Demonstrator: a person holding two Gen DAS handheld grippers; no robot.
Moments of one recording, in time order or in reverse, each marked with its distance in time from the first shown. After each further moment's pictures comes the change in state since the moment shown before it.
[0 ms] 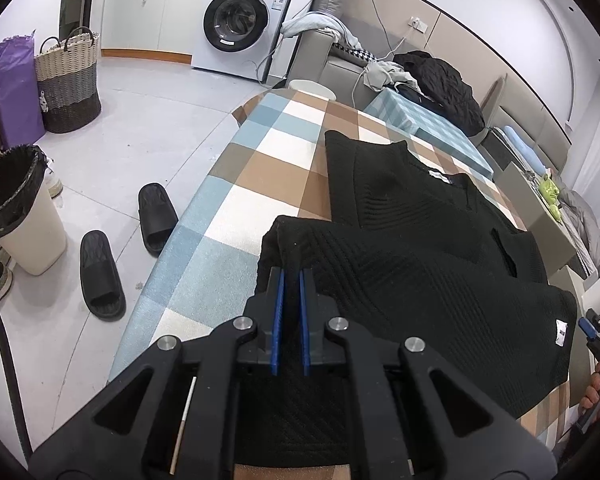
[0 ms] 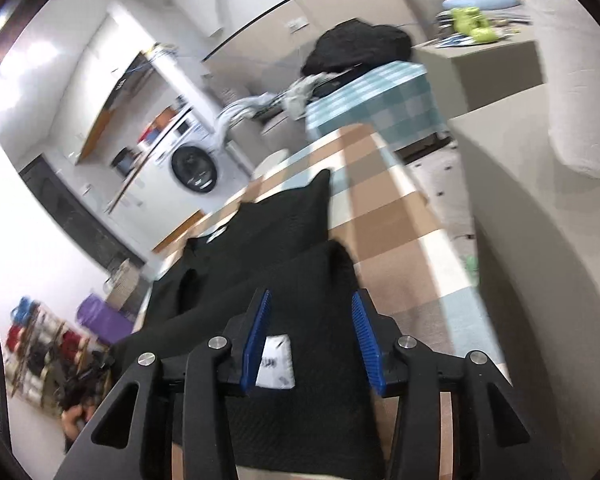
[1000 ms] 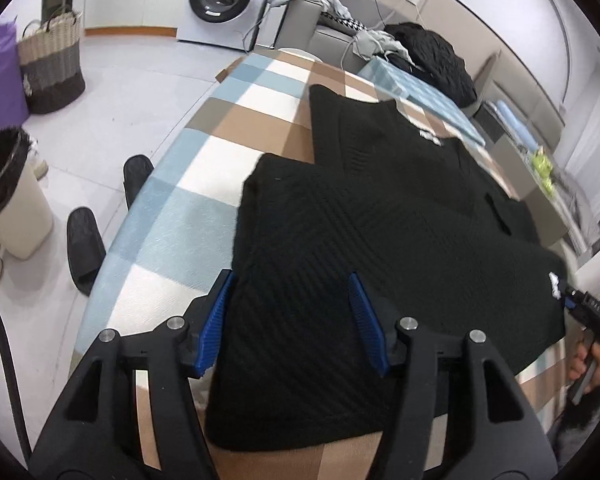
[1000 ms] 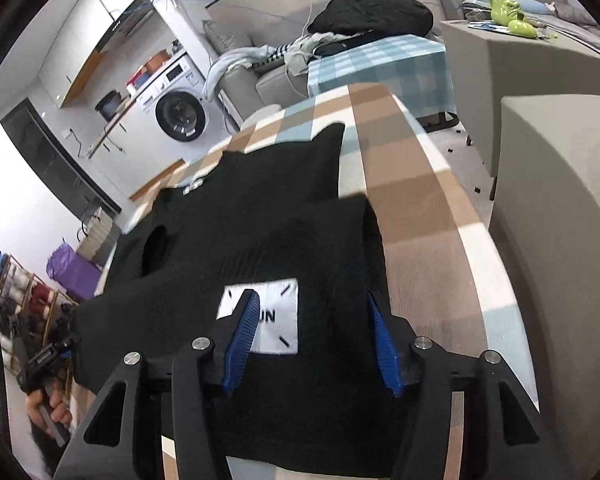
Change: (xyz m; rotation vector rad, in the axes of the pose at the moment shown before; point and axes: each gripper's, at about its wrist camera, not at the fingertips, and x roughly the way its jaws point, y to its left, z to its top) left arm 0.019 -0.012 -0.017 0.030 0.117 -0.030; right arm 0.063 0.013 -0.001 -0.107 0.164 -0.116
